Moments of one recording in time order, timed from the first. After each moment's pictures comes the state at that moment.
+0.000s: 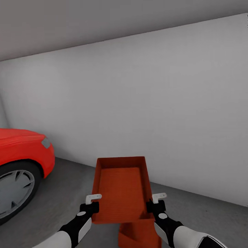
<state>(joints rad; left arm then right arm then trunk) -0.61 -0.09 -0.12 -0.24 0.17 -0.08 0.16 -0.69 0.10 0.68 -0.05 -0.50 -0.28 -0.21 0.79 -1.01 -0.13</state>
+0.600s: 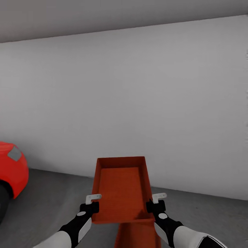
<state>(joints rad) -0.61 -0.09 -0.12 -0.24 0.17 -0.08 0.16 -0.69 0.10 0.68 -0.05 -0.50 -0.28 -0.21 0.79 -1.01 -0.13</state>
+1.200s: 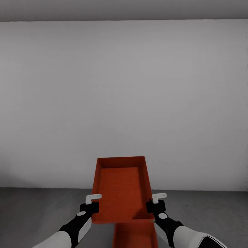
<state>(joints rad) -0.61 -0.09 -0.12 -0.25 0.17 -0.08 0.16 -0.69 0.10 0.68 -0.05 -0.50 -0.28 -0.21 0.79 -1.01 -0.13</state>
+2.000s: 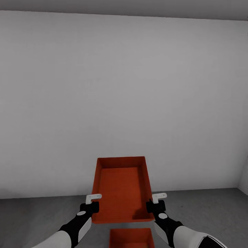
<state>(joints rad) -0.61 -0.09 -0.12 -0.25 0.17 -0.08 0.16 -0.69 0.10 0.68 -0.05 -0.51 -0.28 -0.21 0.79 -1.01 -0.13</state>
